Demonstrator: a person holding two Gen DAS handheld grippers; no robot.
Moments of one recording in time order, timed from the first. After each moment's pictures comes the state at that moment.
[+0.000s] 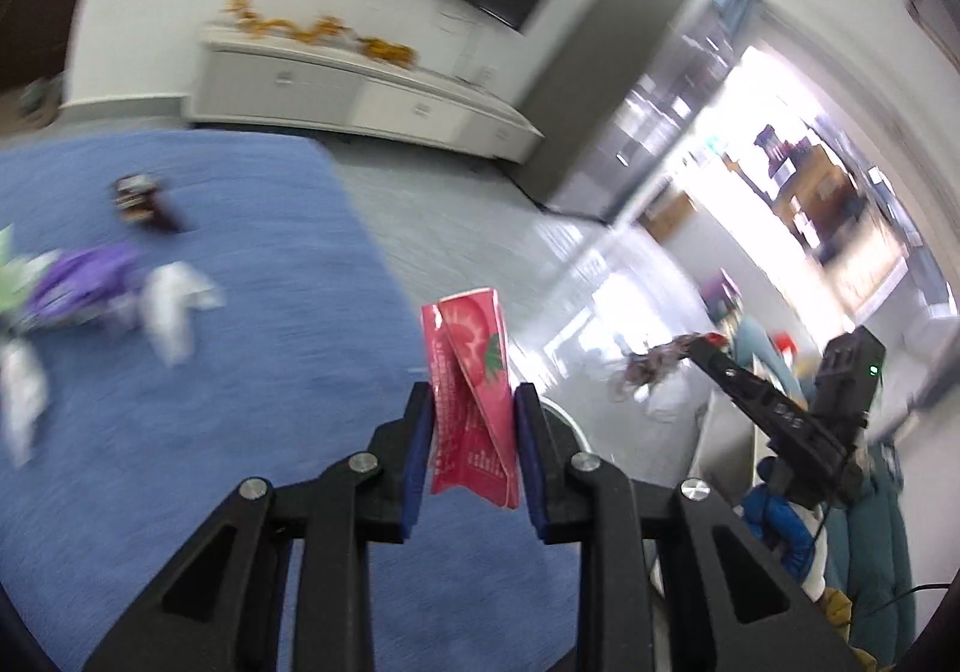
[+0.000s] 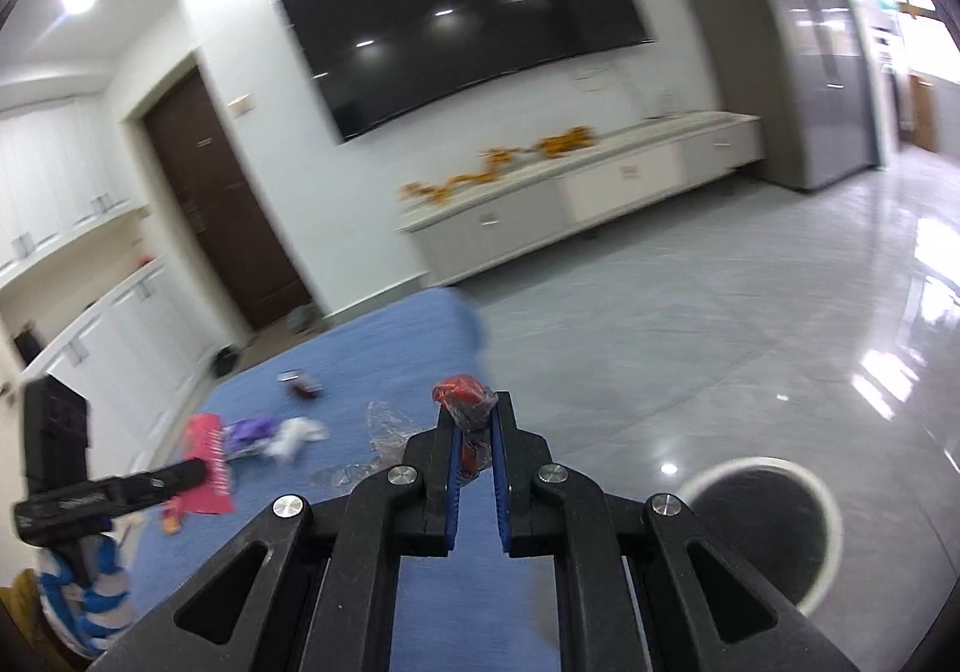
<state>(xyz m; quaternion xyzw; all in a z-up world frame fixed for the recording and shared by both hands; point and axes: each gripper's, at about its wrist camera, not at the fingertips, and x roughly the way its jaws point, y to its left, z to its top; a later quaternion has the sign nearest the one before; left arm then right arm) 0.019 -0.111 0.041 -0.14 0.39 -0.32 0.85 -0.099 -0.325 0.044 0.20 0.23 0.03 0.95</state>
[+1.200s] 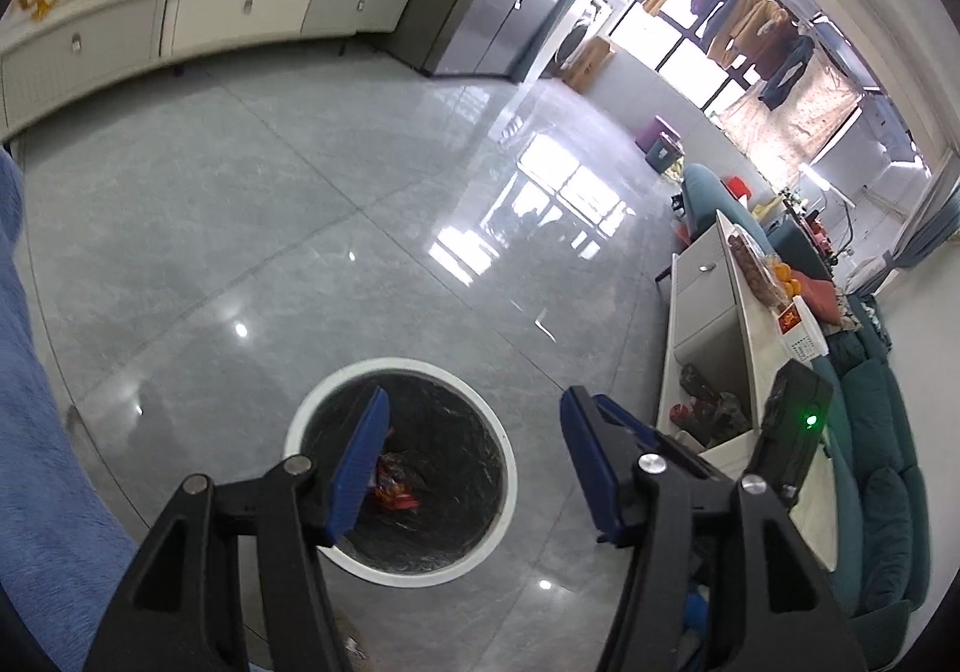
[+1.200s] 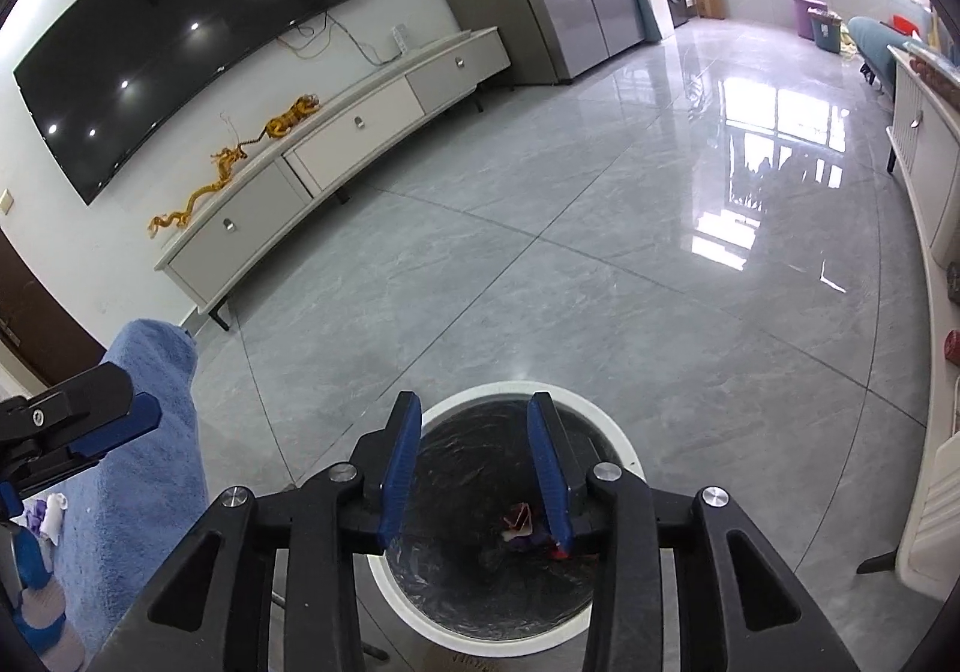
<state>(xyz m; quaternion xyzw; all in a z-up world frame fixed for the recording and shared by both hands) 0.079 -0.435 -0.034 -0.02 0.46 -0.43 0.77 -0.104 -0.494 -0.094 0.30 0.30 -0.18 0.89</state>
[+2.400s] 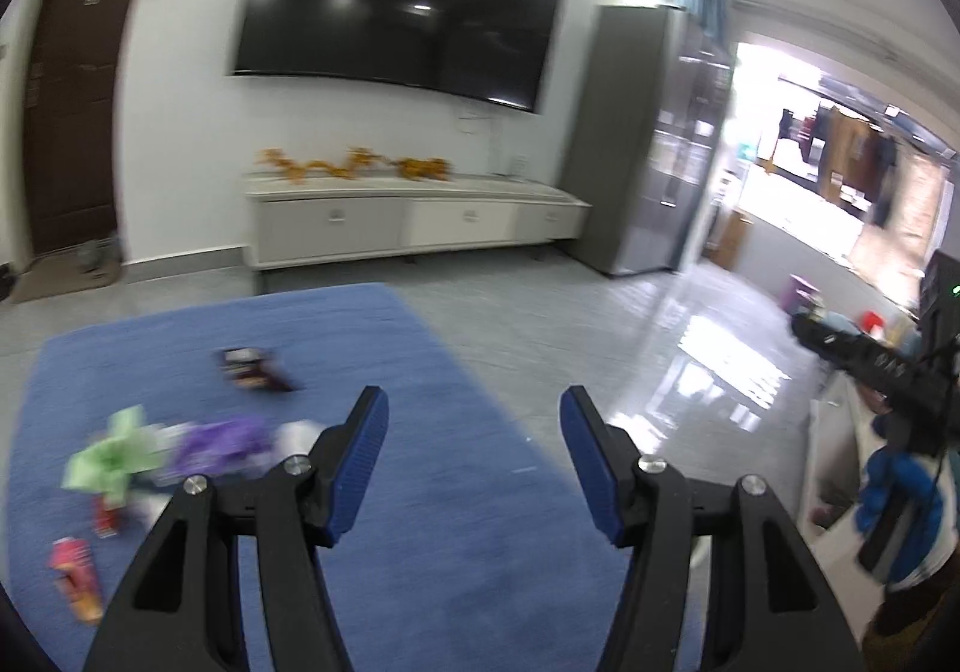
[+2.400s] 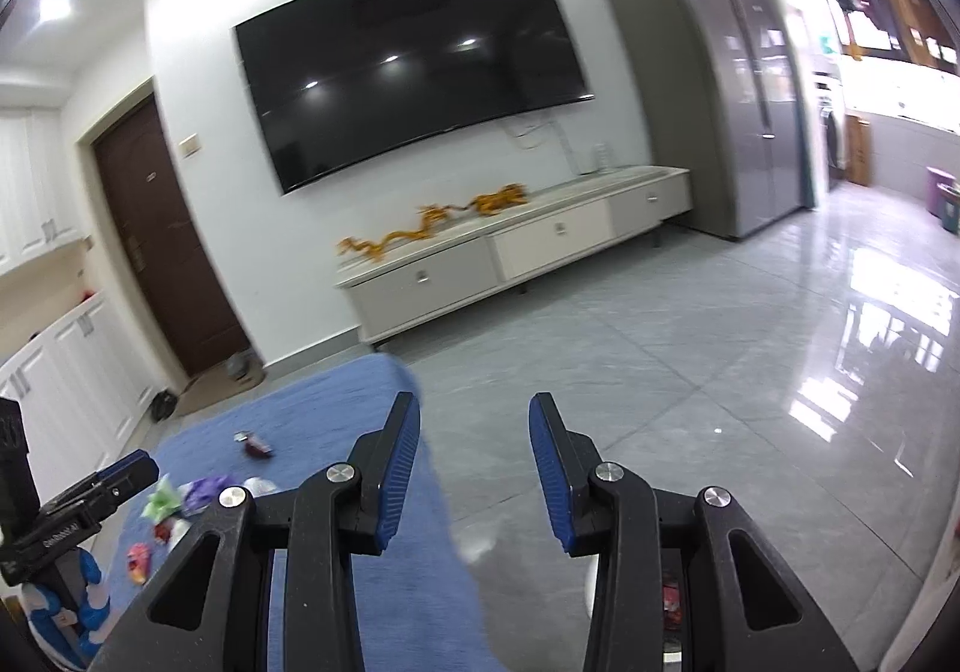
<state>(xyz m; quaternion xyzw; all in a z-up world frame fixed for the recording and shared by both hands) -0.007 -0.022 0.093 -0.05 0.26 -0.22 0.94 -0.100 -0.286 0.107 0.17 0.20 -0.01 0.97</state>
